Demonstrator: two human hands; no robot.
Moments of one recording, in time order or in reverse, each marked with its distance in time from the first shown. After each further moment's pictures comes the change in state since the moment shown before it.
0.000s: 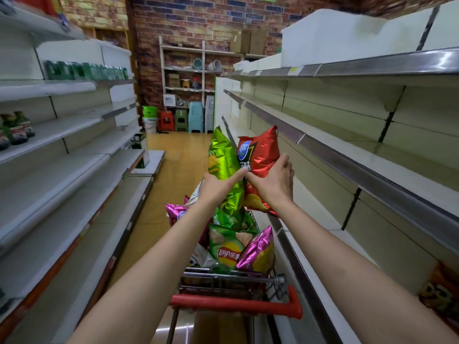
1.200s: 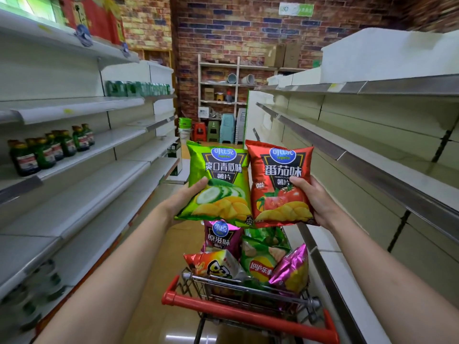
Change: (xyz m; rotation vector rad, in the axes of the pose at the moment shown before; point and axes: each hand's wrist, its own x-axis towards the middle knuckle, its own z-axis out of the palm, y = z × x) left_hand 0.007 -0.048 -0.149 -0.439 -0.375 0.059; right_hand 0.019 0.015 0.002 0.884 -0.535 0.154
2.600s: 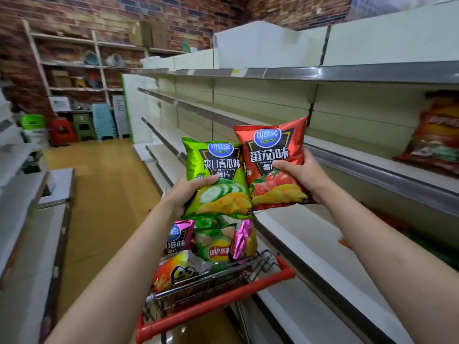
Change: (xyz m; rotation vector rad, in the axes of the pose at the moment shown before) left_hand 0.052 0.007 0.047 -0.037 -0.400 -0.043; right_hand -0.093 -0.052 0.016 -0.388 0.676 -0.054
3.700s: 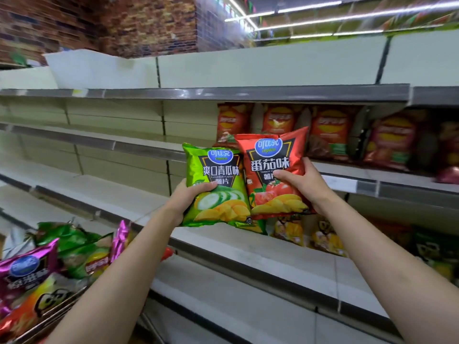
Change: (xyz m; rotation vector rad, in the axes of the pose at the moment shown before) left_hand -0.134 -0.024 0.293 -0.028 -0.487 -0.040; right_hand -0.303 -0.041 -0.272 -0.137 0.553 0.021
